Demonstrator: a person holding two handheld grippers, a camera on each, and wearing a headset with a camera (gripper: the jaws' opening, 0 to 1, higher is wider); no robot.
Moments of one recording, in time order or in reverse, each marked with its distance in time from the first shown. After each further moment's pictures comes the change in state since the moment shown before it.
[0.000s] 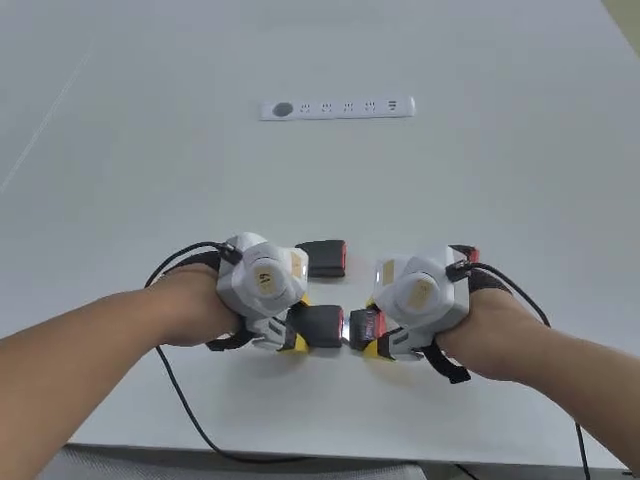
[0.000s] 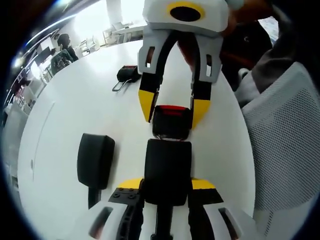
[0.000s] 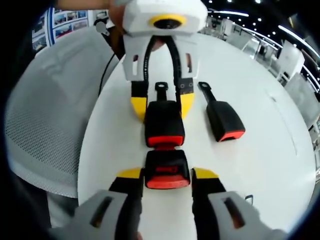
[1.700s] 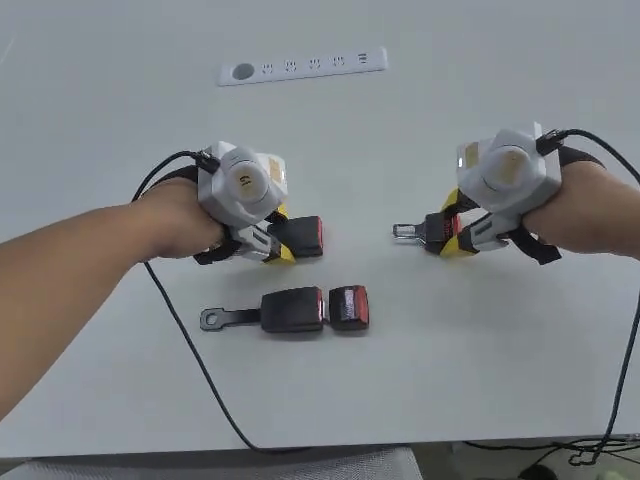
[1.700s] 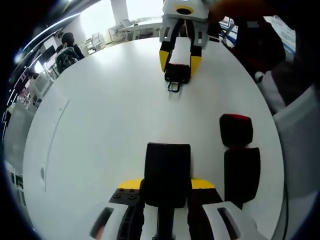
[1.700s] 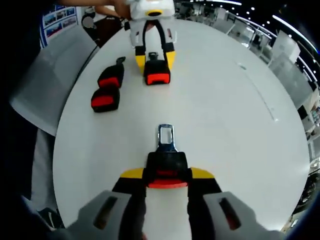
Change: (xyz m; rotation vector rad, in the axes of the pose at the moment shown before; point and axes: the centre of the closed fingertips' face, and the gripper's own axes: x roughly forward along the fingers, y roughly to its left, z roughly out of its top) left arm 0.004 0.097 0.014 -0.022 0.001 0.034; right arm -0.074 -0.107 -0.085 -0.005 0.098 -0.049
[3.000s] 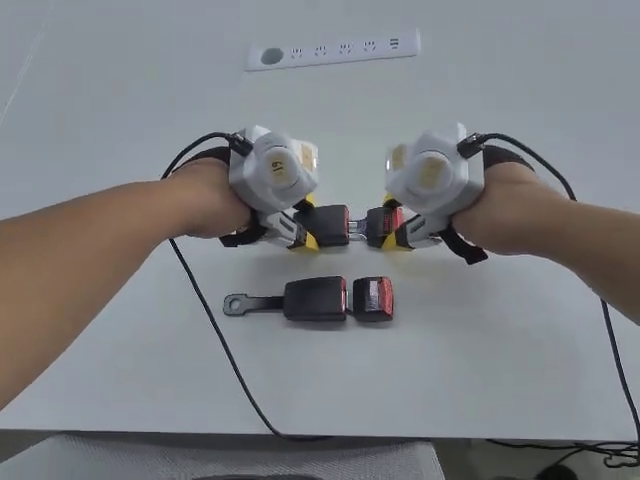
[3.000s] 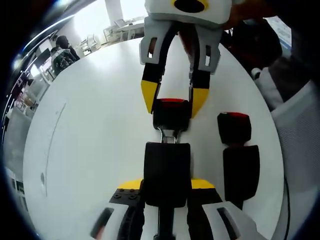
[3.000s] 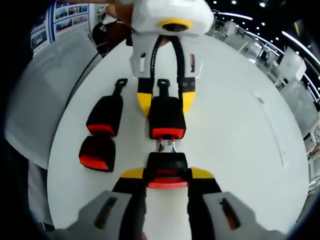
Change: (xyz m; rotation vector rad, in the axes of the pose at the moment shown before) left arm 0.002 0.001 -0.002 0.034 0.013 -0.021; right arm 0.057 0.002 0.087 -0.085 -0.121 0.024
